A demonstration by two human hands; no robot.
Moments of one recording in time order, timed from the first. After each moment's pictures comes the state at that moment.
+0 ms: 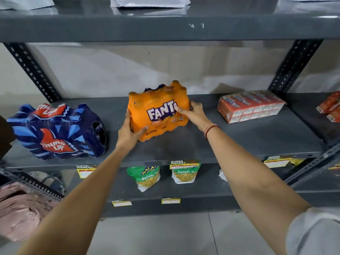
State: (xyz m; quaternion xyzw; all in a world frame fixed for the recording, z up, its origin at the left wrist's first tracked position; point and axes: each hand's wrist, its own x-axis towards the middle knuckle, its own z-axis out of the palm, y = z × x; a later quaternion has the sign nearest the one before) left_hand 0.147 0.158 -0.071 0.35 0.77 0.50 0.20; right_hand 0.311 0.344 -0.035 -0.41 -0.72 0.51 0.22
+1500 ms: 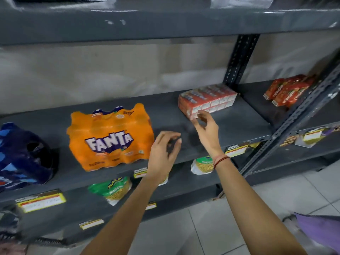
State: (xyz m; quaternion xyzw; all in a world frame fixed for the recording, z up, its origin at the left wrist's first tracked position) left_hand 0.350 0.218 -0.063 0.57 0.62 0.52 0.12; right_hand 0.468 0.347 -0.061 -0.47 -0.66 0.38 0.45
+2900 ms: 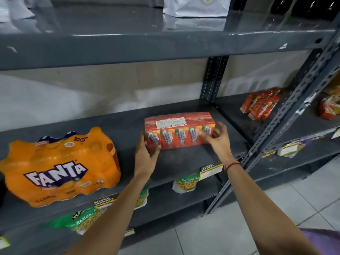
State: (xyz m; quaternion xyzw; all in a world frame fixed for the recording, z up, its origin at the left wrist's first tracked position) left_hand 0.370 0.330 -0.100 0.44 0.70 0.51 0.23; right_hand 0.589 0.461 -0.090 -0.51 -0.58 0.45 0.45
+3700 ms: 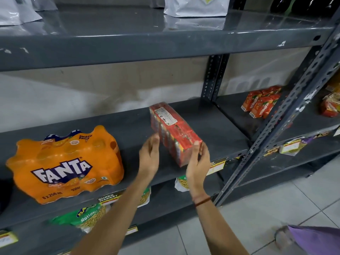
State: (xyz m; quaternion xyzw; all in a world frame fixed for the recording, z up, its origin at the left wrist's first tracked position) left_hand 0.394 0.303 -0.058 0.40 0.63 0.59 0.31; right_hand 0.510 0.334 -0.095 -0.52 -0.48 0.39 0.59
